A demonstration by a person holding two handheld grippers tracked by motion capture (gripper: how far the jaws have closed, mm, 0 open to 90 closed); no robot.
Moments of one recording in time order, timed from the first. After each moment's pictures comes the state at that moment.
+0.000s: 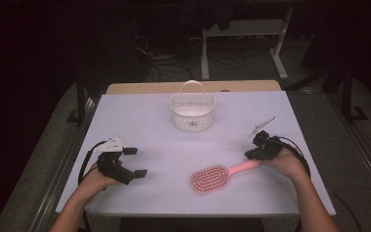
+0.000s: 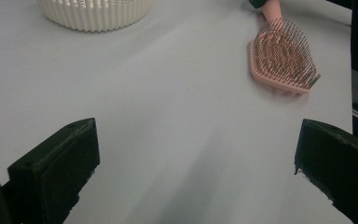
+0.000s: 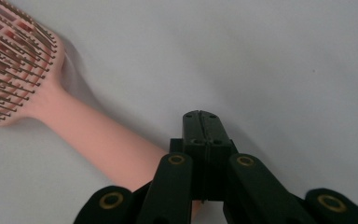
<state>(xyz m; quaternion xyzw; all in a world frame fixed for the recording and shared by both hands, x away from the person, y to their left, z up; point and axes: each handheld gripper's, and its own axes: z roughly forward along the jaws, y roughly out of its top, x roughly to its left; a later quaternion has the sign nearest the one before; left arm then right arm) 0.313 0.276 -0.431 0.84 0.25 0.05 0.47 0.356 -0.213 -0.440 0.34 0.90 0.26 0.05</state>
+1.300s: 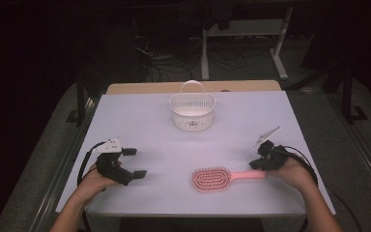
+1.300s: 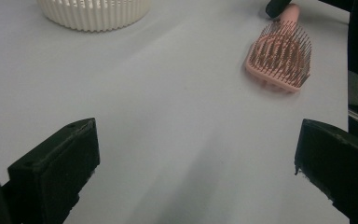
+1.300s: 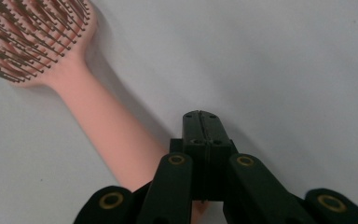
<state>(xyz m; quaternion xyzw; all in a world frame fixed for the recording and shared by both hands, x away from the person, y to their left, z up) 0.310 0.278 -0.431 0.84 0.25 0.05 0.47 0.327 -0.221 -0.443 0.34 0.91 0.25 0.04</state>
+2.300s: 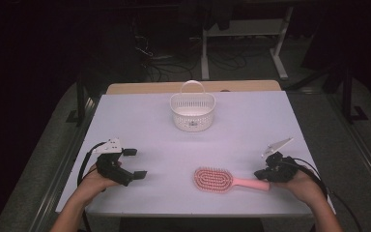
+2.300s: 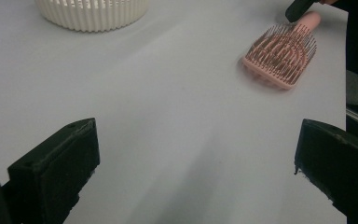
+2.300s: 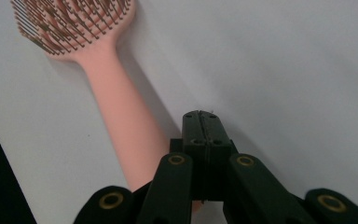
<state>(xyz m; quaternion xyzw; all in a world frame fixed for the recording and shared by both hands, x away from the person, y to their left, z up) 0.309 0.277 -0.430 0.84 0.25 0.05 0.47 0.291 -0.234 -0.443 0.34 0.90 0.27 0.03</state>
